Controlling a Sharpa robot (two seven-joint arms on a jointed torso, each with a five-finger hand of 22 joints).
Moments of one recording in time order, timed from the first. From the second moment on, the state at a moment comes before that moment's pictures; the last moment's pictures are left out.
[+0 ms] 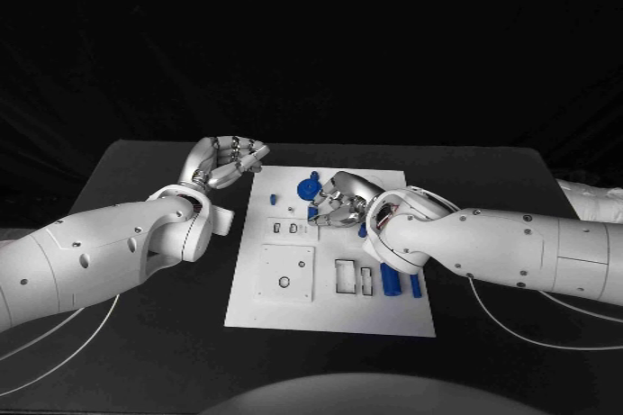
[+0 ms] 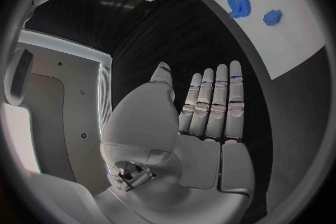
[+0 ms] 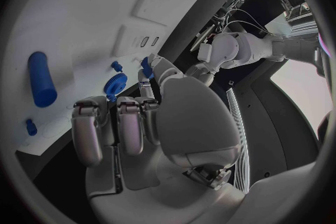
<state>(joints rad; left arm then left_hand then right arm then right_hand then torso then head) 1.19 -0.75 -0.16 1.35 -0.31 -0.61 0.54 1.31 0.00 -0.11 0.29 0.16 0.85 0.19 0.28 0.14 1.08 0.14 0.07 0.10 0.94 0.12 0.37 0.21 0.17 0.91 0.23 0.33 0.14 1.22 -0.63 -0.20 1.54 -1.09 -0.49 -0.27 1.38 -0.05 0.20 0.05 0.27 1.12 0.09 0.12 0.13 1.47 0.02 1.57 1.31 1.47 -0.05 1.57 1.31 0.01 1.47 0.06 1.57 1.31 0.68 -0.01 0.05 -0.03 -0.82</state>
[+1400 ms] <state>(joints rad) 1.19 -0.76 -0.16 1.36 -0.31 -0.61 0.54 1.31 0.00 -0.11 0.29 0.16 0.85 0.19 0.28 0.14 1.08 0.14 0.07 0.10 0.94 0.12 0.37 0.21 0.17 0.91 0.23 0.33 0.14 1.18 -0.54 -0.20 1.46 -1.19 -0.48 -0.32 1.37 -0.05 0.20 0.05 0.27 1.13 0.10 0.11 0.13 1.46 0.03 1.57 1.31 1.47 -0.05 1.57 1.31 0.01 1.46 0.06 1.57 1.31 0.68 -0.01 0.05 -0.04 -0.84</state>
